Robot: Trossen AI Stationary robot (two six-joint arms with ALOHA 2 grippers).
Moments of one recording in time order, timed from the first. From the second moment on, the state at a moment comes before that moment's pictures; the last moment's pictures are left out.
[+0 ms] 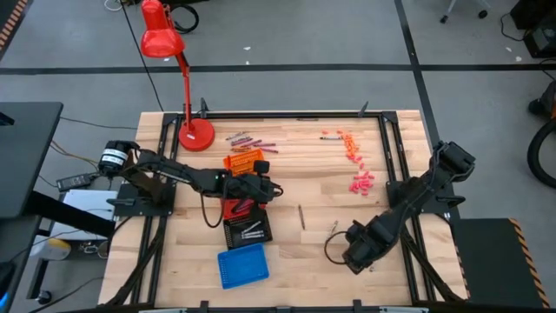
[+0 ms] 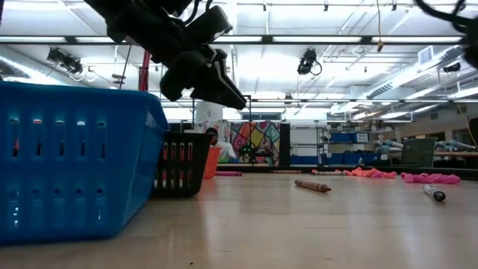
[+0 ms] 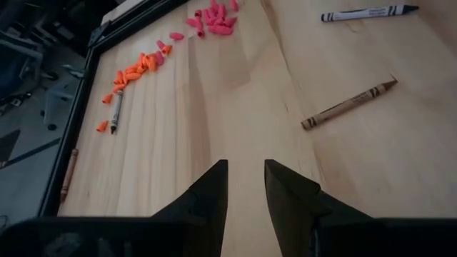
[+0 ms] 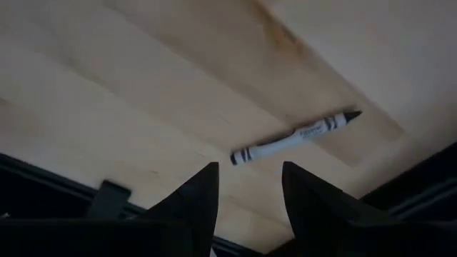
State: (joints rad) left arm -0.11 1.58 0.88 0.12 -0.30 0.38; right arm 0.72 1.60 0.98 -0.88 -0.32 1.70
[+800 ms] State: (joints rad) left arm -0.11 1.58 0.88 0.10 -0.30 0.38; right arm 0.82 1.60 0.81 -0.65 -0.35 1.96
